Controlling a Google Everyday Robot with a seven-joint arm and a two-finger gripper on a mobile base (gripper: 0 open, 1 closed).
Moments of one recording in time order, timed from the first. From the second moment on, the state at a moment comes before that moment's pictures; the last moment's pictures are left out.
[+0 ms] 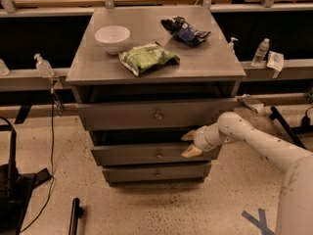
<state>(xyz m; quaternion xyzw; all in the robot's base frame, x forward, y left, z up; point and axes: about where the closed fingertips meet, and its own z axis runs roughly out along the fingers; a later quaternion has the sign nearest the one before) 0.673 -0.151 0.461 -0.68 0.66 0.11 0.31</state>
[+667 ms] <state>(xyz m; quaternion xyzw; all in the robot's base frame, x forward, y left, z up) 0.704 -0.160 0.413 -0.64 0.70 0.13 0.29</state>
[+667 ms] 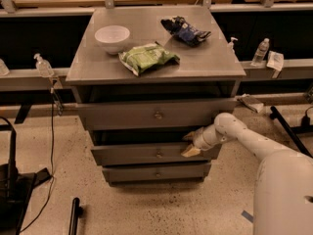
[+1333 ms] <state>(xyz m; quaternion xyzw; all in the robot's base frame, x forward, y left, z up) 0.690 -0.155 0.409 -0.64 0.70 0.14 0.28</state>
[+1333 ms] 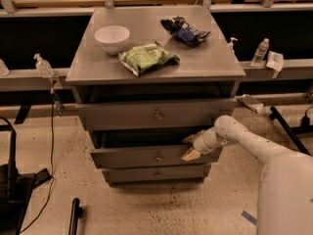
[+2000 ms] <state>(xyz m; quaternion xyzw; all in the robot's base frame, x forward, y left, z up) 0.652 -0.147 0.422 -0.66 0.68 0.14 0.28</state>
